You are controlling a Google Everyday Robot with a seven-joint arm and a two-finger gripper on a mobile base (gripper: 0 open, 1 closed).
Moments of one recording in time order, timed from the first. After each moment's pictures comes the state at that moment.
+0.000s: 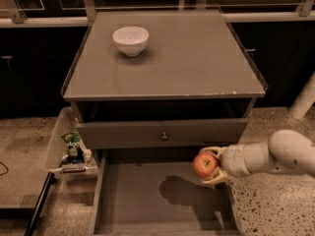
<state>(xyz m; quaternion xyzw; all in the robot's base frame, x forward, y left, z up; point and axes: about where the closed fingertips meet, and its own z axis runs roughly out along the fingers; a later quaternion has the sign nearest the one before) 0.488 -0.173 0.599 -0.66 0.64 0.16 0.38</state>
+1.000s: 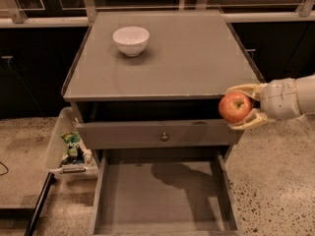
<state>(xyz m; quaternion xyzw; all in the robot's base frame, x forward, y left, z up) 0.529 -0.222 0.825 -0.69 0.56 0.08 0.45</state>
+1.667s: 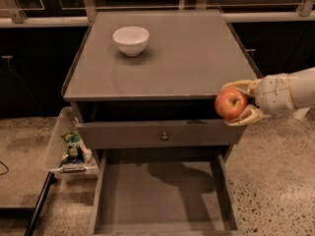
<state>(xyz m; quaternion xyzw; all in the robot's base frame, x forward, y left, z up) 0.535 -0.212 0.832 -0.71 0.55 0.07 0.43</state>
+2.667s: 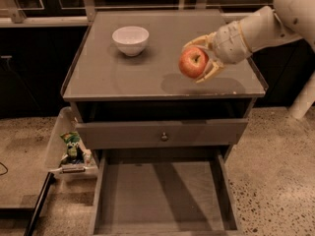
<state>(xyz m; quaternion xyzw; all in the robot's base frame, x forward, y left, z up) 0.628 -0.126 0.897 -0.78 0.45 0.07 0.42</state>
